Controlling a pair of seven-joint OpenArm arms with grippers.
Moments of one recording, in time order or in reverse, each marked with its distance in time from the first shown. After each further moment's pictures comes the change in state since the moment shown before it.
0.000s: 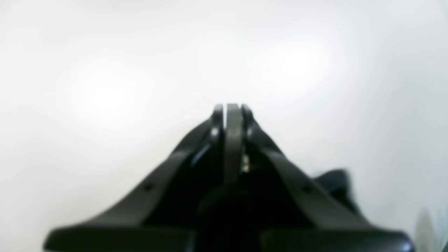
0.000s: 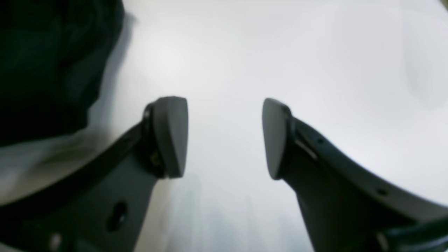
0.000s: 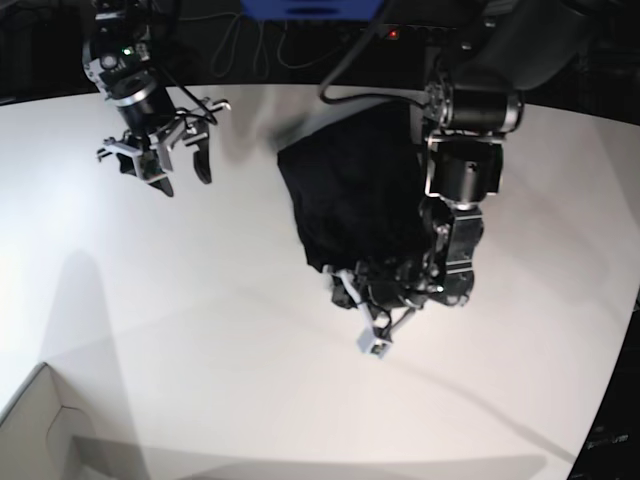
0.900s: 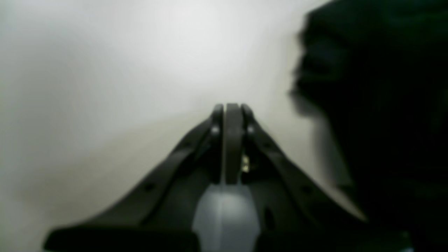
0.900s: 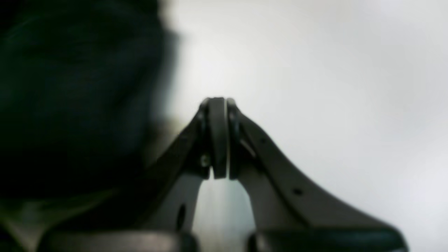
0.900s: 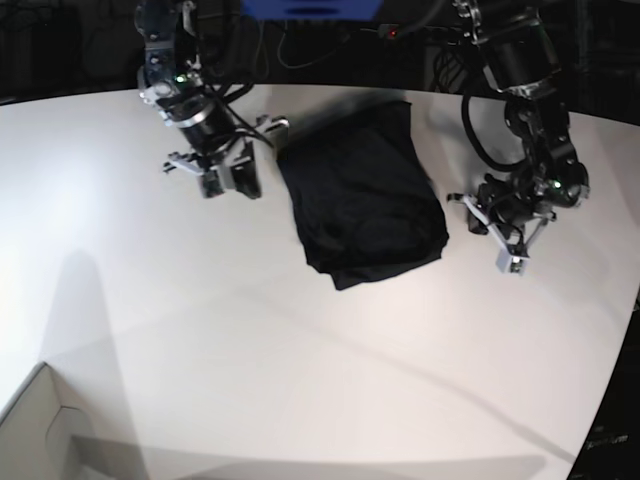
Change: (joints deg) left arm 26.1 -7.1 -21.6 37.6 -0.2 -0.1 17.8; right arm 8.8 -6.0 -9.5 -12.6 0.0 0.0 -0.2
